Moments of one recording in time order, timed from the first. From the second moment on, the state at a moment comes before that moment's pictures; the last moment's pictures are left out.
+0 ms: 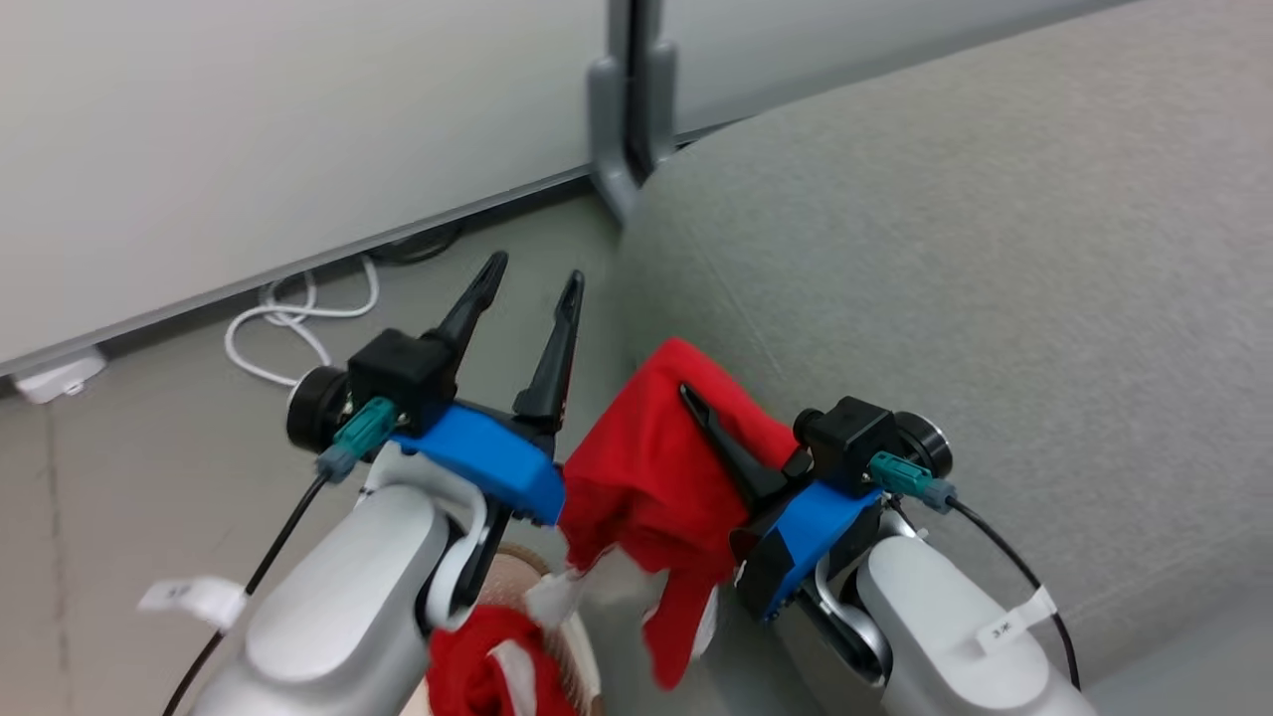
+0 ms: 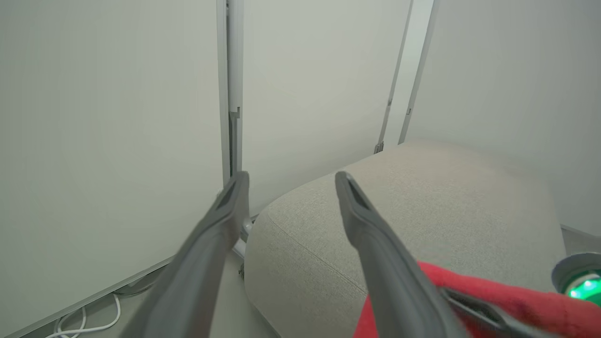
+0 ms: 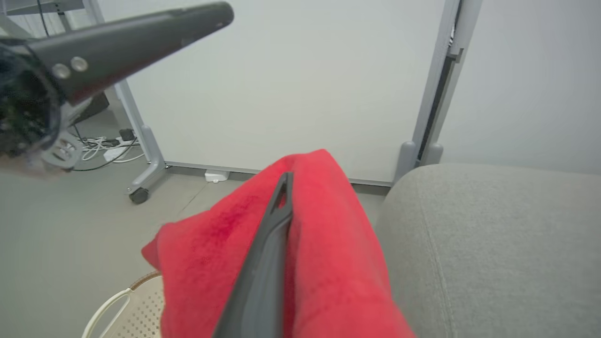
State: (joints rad) left arm -0.61 0.26 -0.75 0.42 -0.67 0.09 -0.26; right arm -0.53 -0.05 0.56 0.59 0.31 0.13 -0.24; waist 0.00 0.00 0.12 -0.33
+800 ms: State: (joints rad) left arm -0.26 0.33 -0.48 0.20 -0.51 0.09 -0.26; right arm -0.24 -0.07 0.27 0.13 0.14 0.13 -0.07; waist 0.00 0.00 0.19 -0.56
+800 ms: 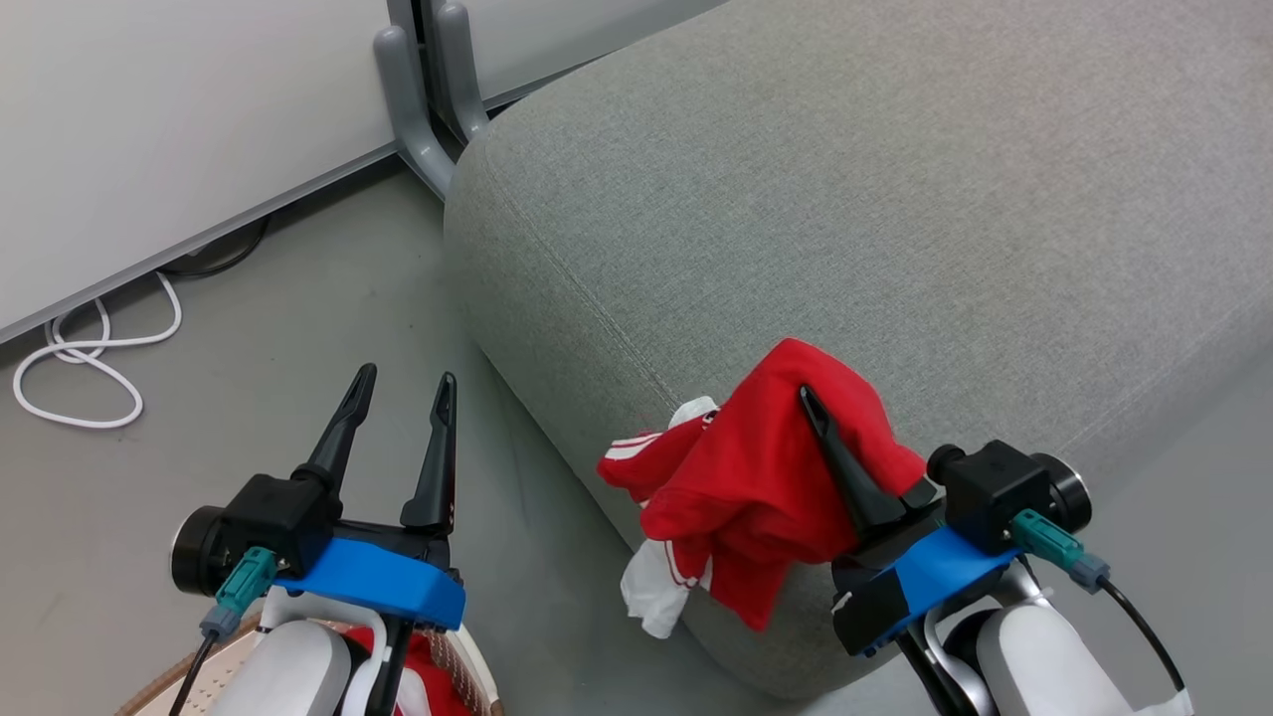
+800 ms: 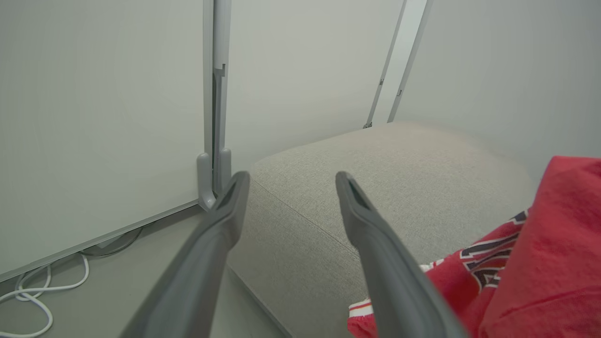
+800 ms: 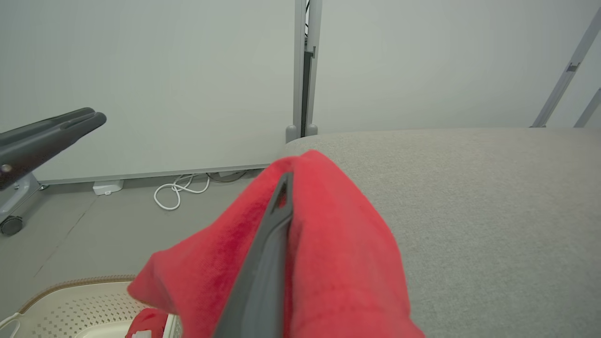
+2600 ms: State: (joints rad) left arm -0.39 0.45 -0.45 -0.07 -0.36 0.09 -0.17; right arm -1.09 -0.32 -0.20 1.05 0.14 0.13 -0.18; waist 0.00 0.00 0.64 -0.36
